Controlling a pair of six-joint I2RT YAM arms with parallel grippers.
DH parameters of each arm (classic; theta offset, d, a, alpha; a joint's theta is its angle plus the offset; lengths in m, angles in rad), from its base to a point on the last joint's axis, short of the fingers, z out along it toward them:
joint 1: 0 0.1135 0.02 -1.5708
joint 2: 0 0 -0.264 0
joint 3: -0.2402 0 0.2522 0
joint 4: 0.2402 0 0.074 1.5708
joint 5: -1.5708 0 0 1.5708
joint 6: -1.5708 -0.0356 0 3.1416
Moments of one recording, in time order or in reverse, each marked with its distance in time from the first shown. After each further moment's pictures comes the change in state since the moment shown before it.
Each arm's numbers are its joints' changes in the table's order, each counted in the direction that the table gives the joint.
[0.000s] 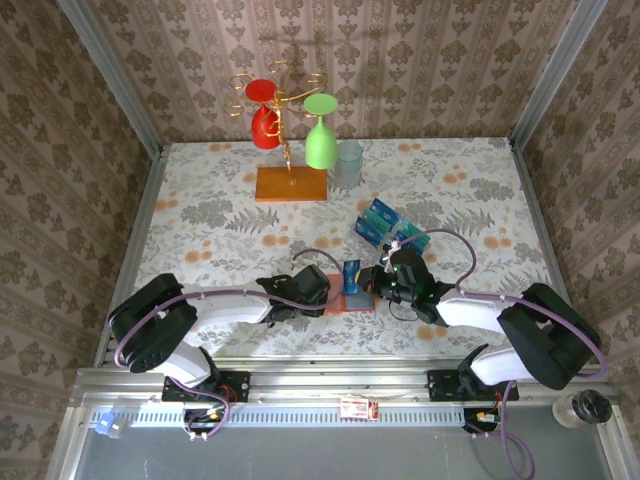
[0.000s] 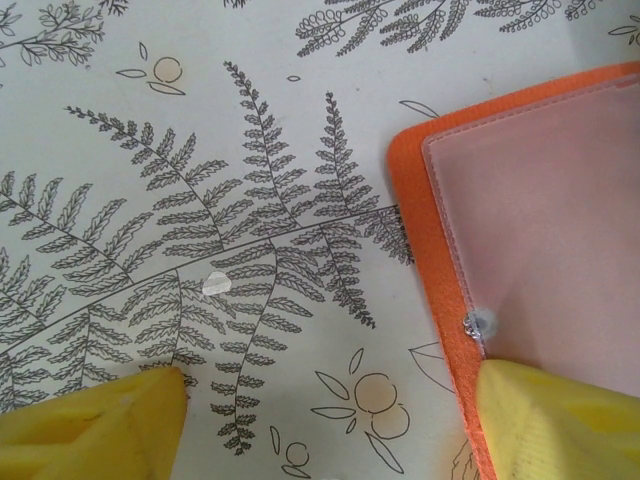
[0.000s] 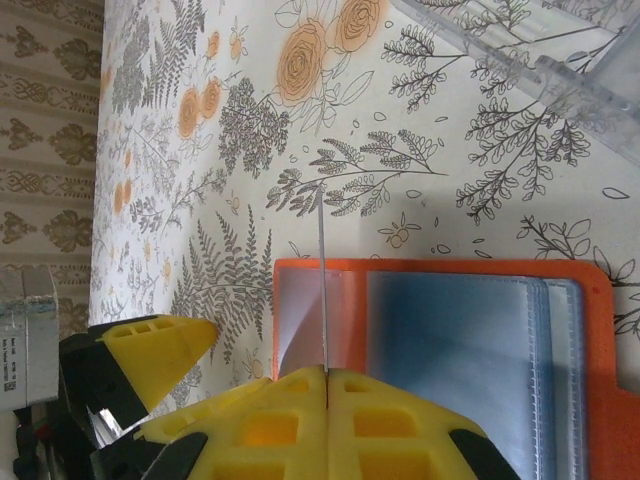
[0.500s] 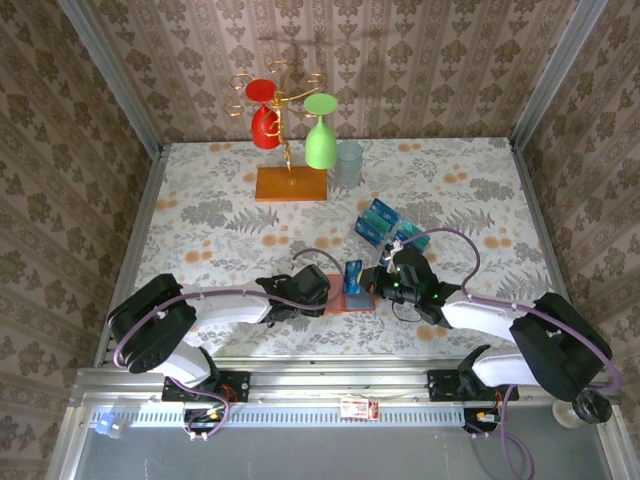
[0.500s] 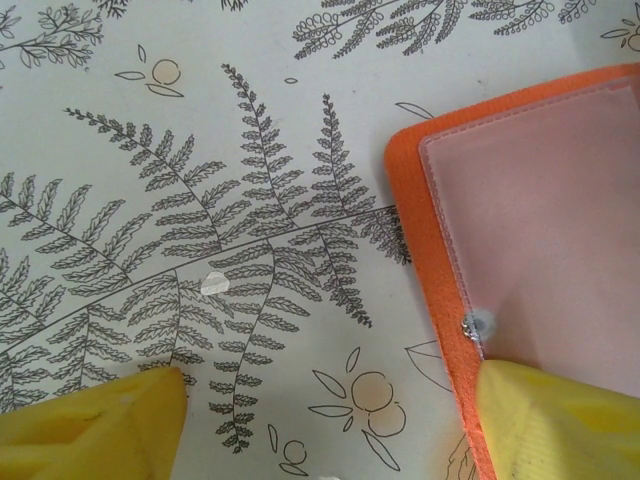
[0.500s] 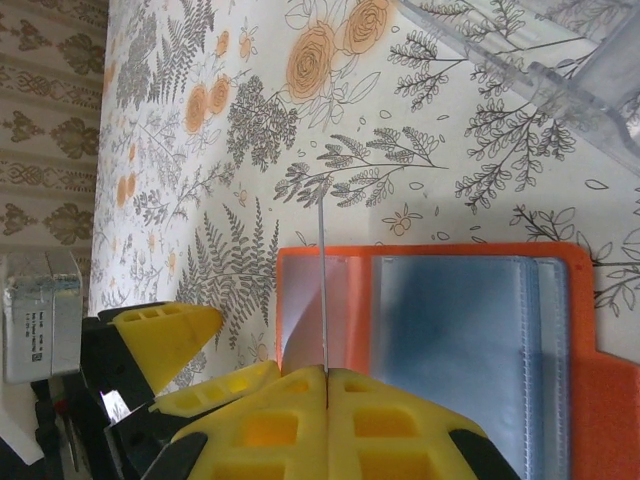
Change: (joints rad) left arm 0.000 -0.005 0.000 0.000 -0.003 0.000; right arm 0.000 -0.066 -0.001 0.071 -0.001 0.023
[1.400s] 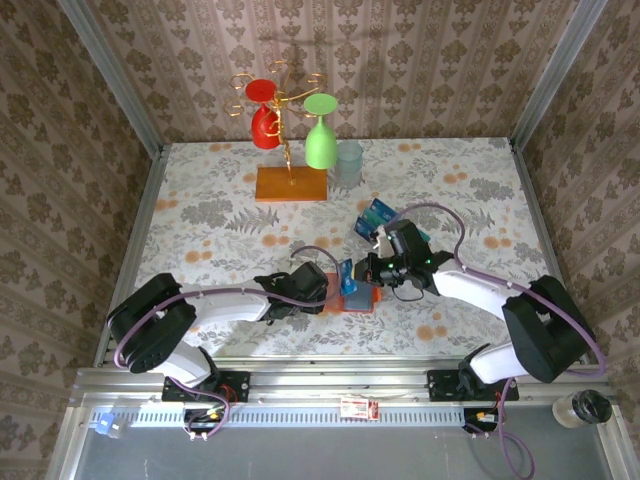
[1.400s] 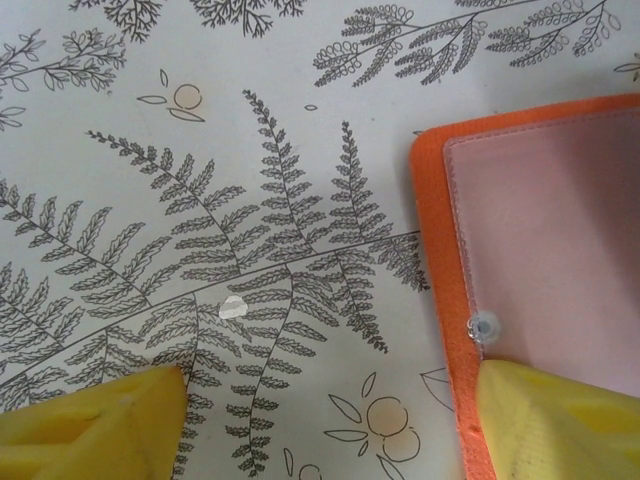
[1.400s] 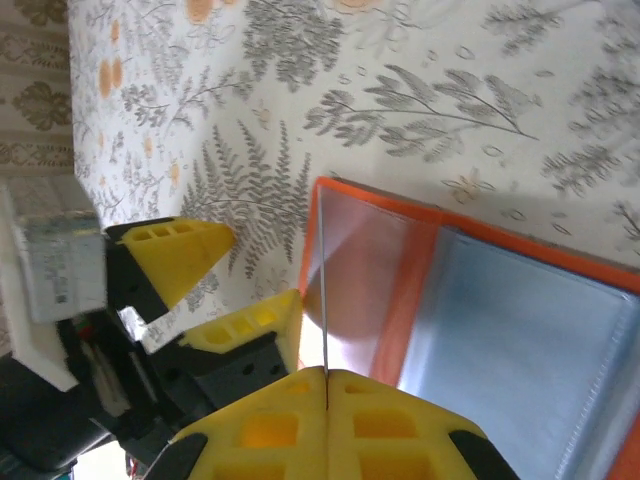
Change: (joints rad) left arm 0.024 0.000 0.000 -0.009 -0.005 -0.011; right arm -0.097 0.095 -0.263 0.401 0.266 0.203
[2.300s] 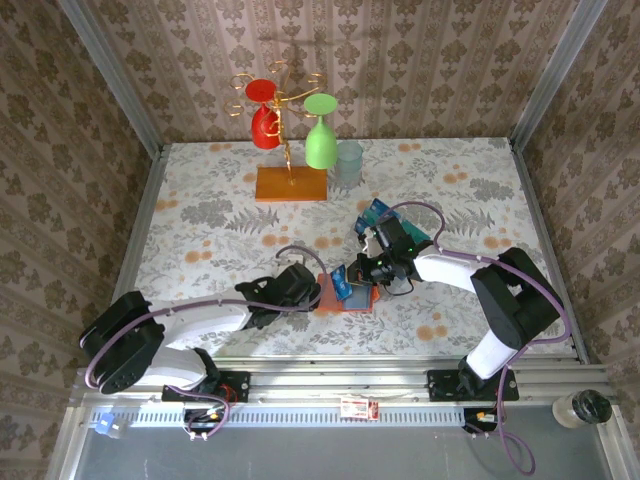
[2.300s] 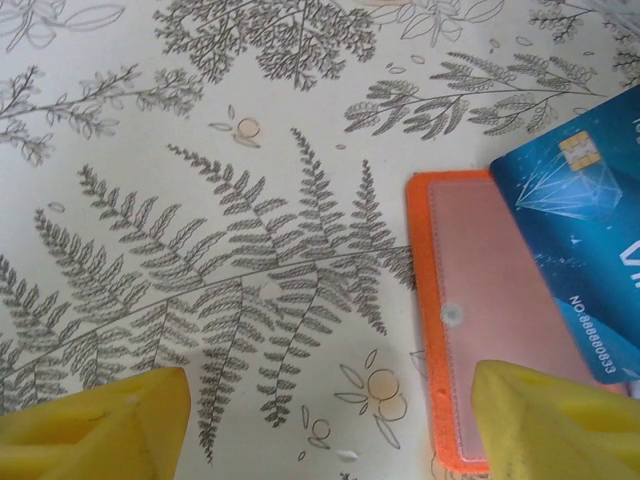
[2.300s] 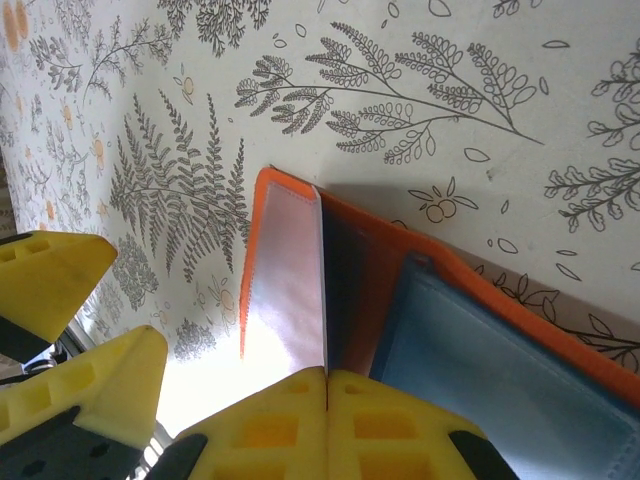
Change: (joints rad) left arm 0.003 -0.167 0.071 -0.029 0.017 0.074; right arm 0.011 0.227 -0.150 0.090 0.046 0.092
